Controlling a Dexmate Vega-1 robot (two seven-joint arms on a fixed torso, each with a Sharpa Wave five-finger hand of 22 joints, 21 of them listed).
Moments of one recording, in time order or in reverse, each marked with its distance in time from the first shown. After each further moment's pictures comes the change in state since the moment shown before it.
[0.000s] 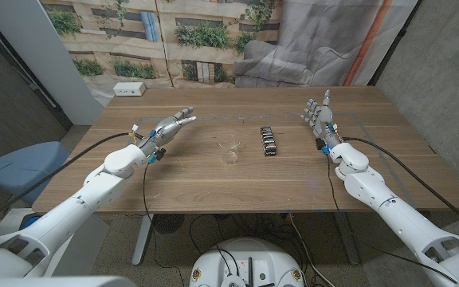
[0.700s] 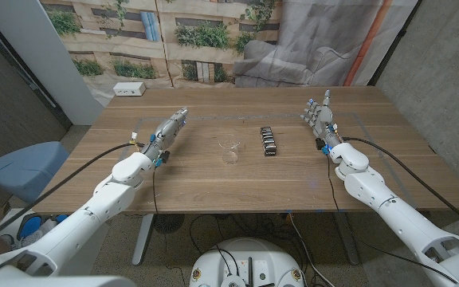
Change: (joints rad) left arm 0.079 -0.067 -0.049 -0.061 -0.080 0.041 0.133; left_hand -0.181 0.152 0.018 0.103 -0.004 0.028 0.009 -0.005 0.000 -0.004 0.015 0.000 0.000 0.017 -0.028 0.000 0.006 0.023 -0.042 0.006 0.000; right arm 0.000 0.000 0.000 0.000 0.000 0.000 0.000; right_hand 0.000 0.000 0.000 0.000 0.000 0.000 0.000 0.000 0.000 0.000 0.000 0.000 0.000 0.000 0.000 0.000 0.000 0.000 0.000 0.000 0.000
